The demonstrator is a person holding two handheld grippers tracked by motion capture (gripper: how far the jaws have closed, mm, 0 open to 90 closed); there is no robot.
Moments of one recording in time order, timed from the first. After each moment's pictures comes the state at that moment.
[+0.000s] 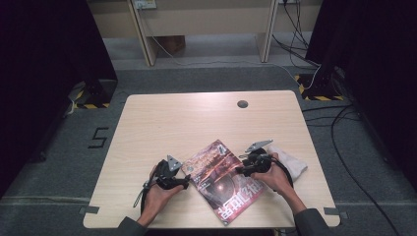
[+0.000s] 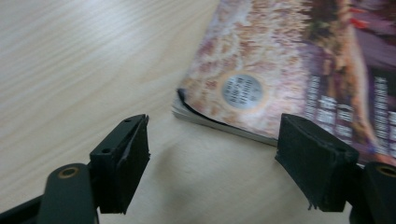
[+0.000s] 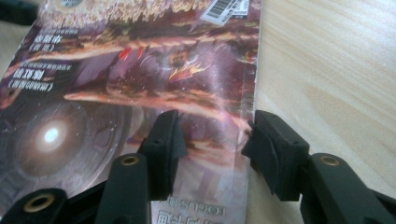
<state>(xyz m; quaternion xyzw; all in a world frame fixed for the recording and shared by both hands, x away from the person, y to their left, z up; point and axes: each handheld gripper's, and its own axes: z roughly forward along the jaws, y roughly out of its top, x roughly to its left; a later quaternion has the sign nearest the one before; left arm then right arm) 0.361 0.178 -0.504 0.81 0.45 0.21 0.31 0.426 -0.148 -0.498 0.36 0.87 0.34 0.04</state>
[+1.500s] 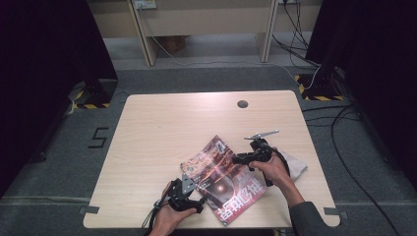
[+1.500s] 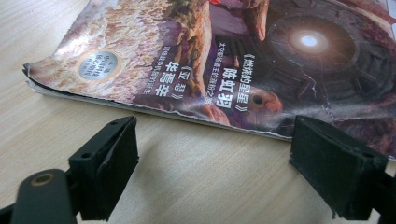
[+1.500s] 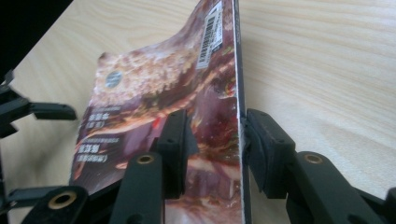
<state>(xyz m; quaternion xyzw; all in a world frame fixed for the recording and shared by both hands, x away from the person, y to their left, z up) 0.309 0.137 -0.512 0.84 0.39 0.18 0.33 0.446 -0.148 -0.482 0.43 0.80 0.41 -0.05</state>
